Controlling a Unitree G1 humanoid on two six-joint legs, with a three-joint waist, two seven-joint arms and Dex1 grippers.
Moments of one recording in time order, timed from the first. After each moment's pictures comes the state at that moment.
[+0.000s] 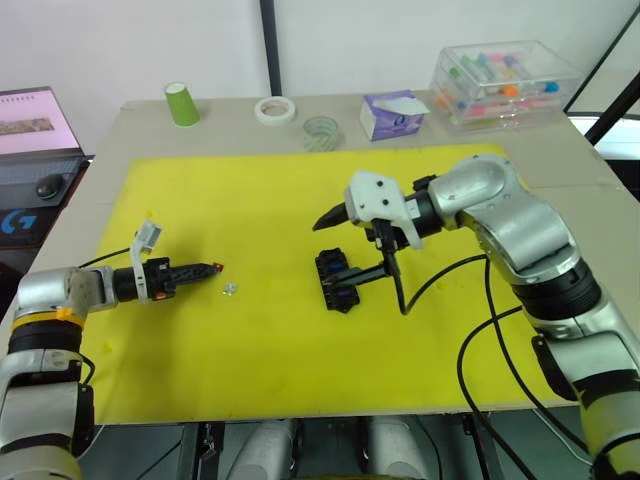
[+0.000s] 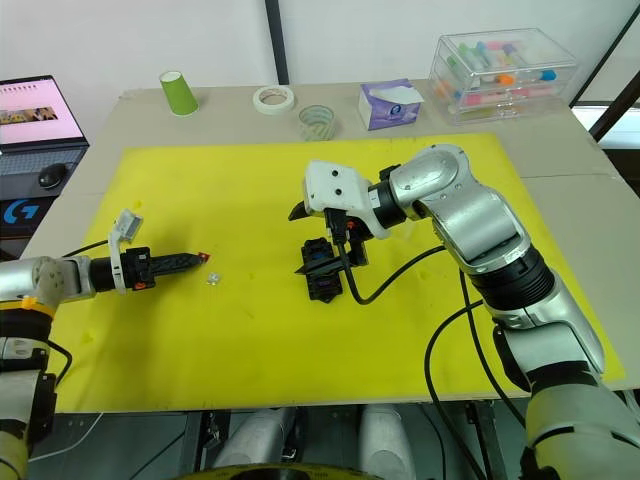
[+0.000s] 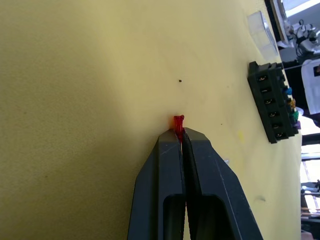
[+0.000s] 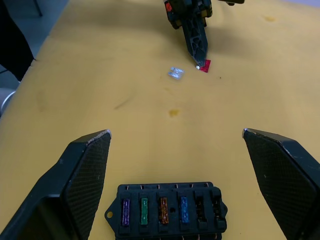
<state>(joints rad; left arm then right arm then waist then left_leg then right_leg) -0.56 0.78 0.12 0.57 -0.54 1.00 -1.24 -0.94 -0.66 0.37 -0.19 0.28 0.65 1.30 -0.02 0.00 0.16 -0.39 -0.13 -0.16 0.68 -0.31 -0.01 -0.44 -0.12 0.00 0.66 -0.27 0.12</state>
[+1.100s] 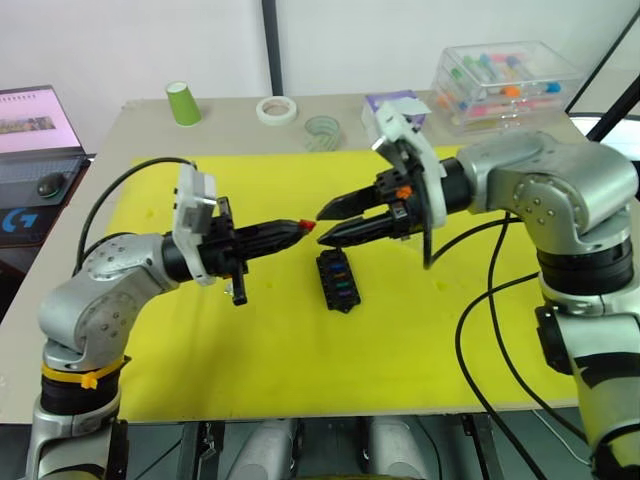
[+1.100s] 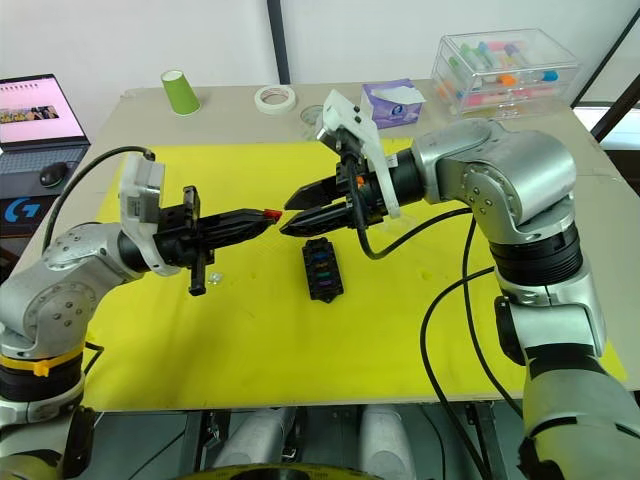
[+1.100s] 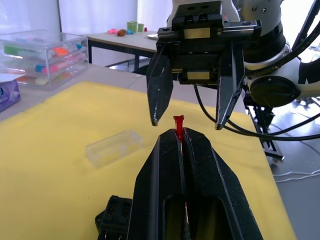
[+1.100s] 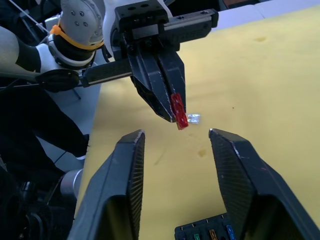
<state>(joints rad) -0.41 0.58 0.16 -0.44 -0.81 0.71 -0.95 -1.07 -0.65 0.18 -0.20 0.66 1.19 1.15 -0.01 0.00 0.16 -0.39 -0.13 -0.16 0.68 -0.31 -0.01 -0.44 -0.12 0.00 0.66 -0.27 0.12</state>
